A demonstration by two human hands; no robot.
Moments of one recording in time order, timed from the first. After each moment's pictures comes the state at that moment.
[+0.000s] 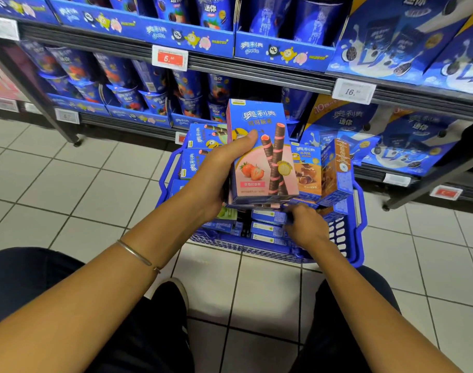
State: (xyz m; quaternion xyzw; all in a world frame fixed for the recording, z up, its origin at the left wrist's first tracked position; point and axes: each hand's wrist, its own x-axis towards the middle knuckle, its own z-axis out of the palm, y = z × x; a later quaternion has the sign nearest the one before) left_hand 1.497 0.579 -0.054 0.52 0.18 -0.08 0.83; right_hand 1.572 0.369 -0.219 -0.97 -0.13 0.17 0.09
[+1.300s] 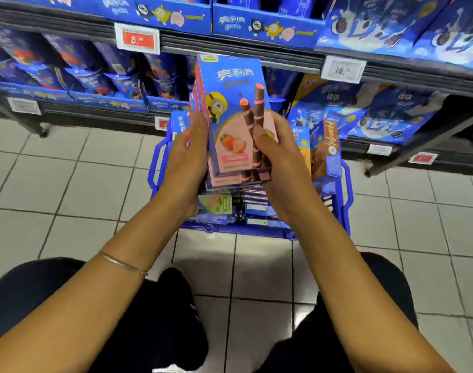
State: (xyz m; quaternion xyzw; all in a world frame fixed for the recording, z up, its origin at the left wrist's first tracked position) left_hand 1.523 0.614 -0.061 0.56 0.28 -0.02 0.78; right_hand 1.548 0.476 -0.039 -0.63 0.01 0.18 0.76
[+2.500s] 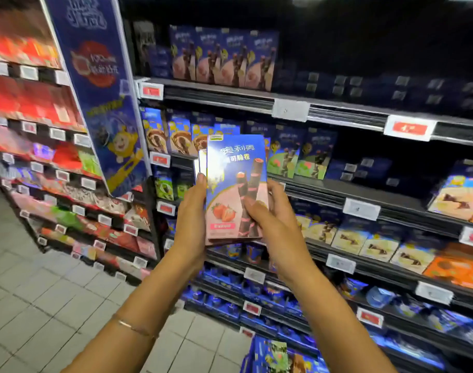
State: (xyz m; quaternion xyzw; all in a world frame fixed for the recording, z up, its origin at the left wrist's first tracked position) left_hand 1.457 0.842 0.687 0.53 0.15 0.26 0.79; right_hand 1.497 0.700 0.709 -0.61 -0.29 0.13 0.73
